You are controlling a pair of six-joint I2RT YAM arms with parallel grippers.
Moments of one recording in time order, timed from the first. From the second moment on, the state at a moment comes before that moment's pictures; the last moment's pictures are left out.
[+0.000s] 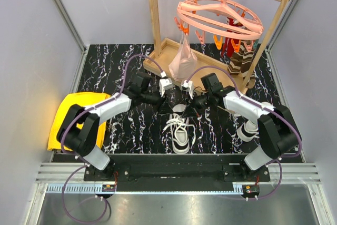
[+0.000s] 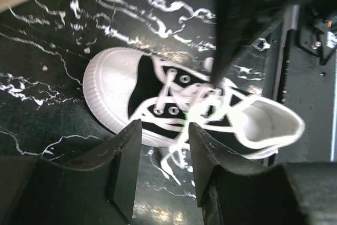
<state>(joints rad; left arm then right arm) -0.51 1.54 0.93 -0.13 0.84 0.20 0.50 1.57 0.99 -0.37 -0.86 -0.33</state>
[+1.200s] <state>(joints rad) -0.71 1.55 0.86 -0.09 0.83 0.61 0.48 1.59 0.99 -0.36 -0.85 -0.28</state>
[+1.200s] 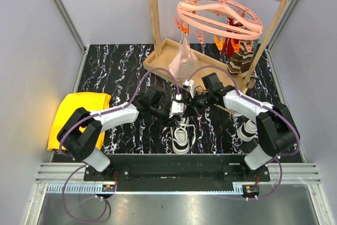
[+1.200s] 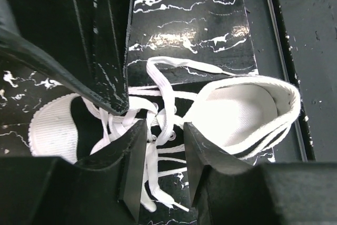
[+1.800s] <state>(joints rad) -0.72 1.55 0.87 -0.10 0.81 0.59 0.48 1.59 0.99 -0.36 -0.85 -0.28</state>
